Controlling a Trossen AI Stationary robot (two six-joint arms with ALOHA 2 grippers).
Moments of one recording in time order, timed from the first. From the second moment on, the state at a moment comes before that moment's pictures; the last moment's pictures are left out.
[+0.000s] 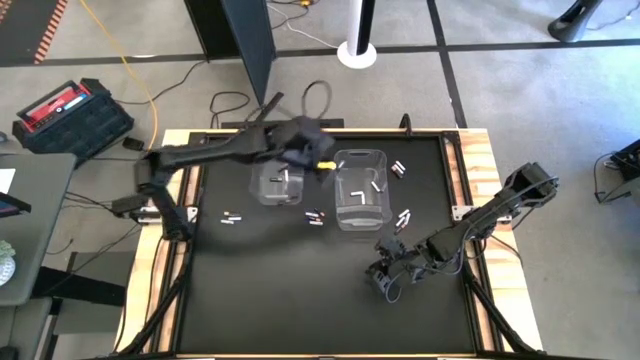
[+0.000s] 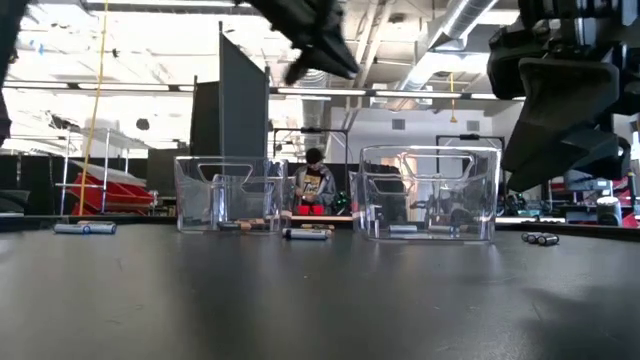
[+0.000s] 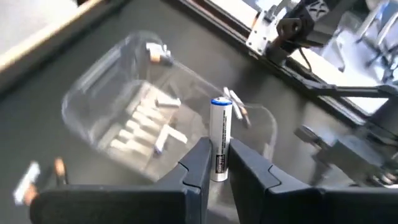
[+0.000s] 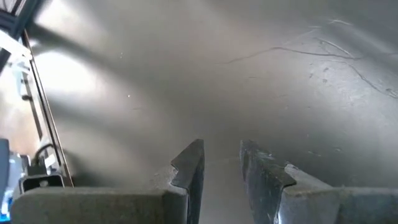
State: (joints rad) left arm 0.27 1.75 1.66 -0.55 0.11 -0.34; right arm 0.54 1.45 0.69 -0.10 0.34 1.29
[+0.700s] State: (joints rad) left arm 0.29 2.45 2.29 -0.91 0.20 0.00; right arm 0.48 1.45 0.69 -0.11 0.34 1.42
